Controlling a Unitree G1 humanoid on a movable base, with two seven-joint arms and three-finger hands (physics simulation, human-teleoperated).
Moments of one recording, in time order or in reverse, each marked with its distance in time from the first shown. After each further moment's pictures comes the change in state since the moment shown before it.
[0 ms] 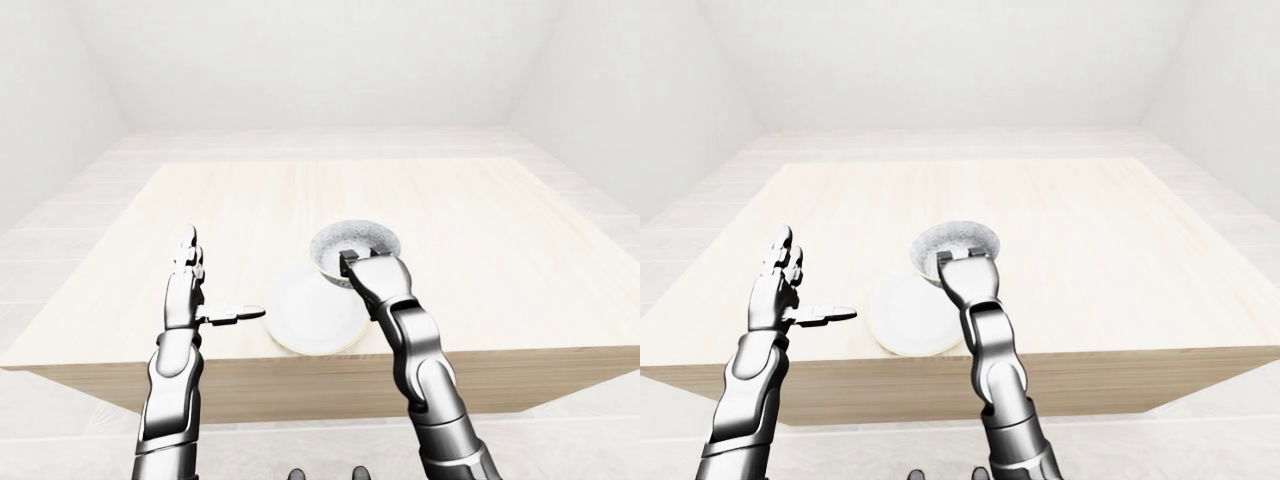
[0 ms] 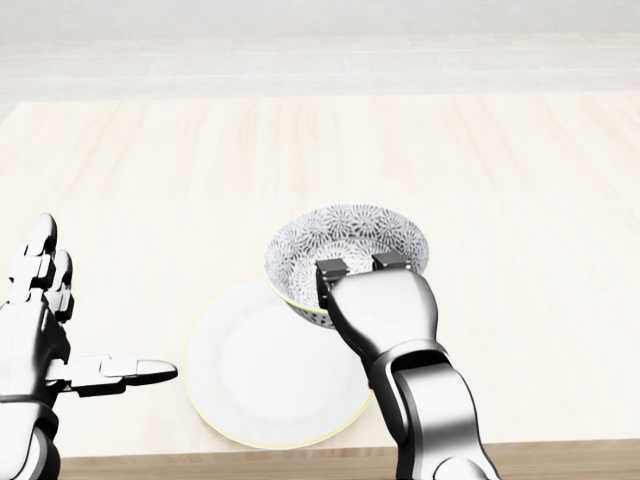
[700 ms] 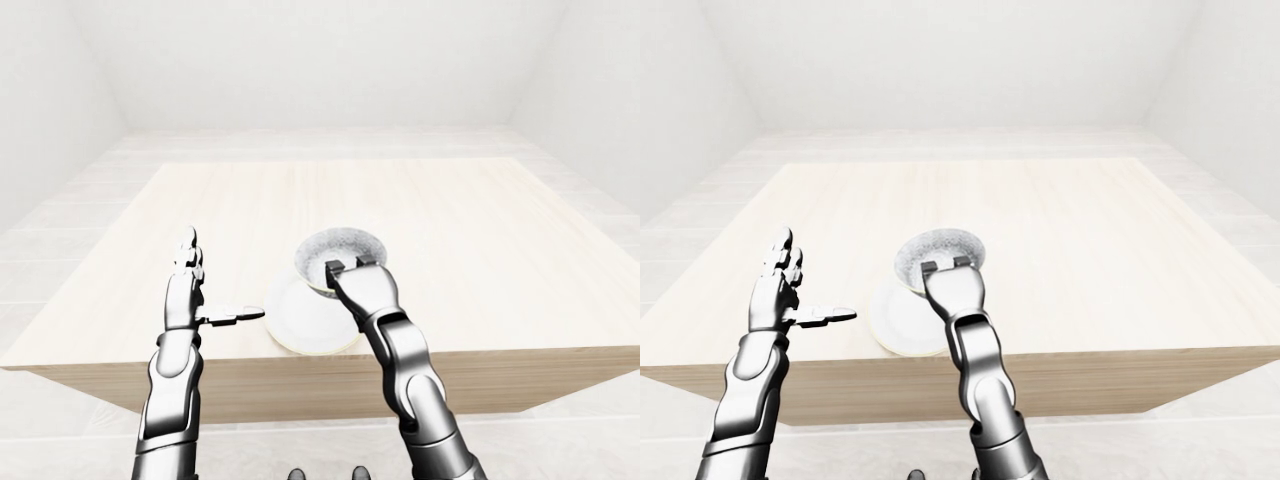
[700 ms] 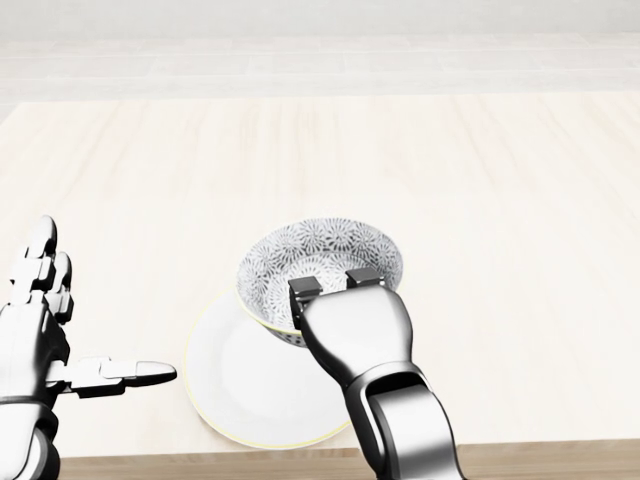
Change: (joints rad) left arm -0.004 0.004 0.003 0.030 0.006 -0.023 0.000; right arm 0.061 0.040 0.083 -0.032 -0.036 0.000 -0.005
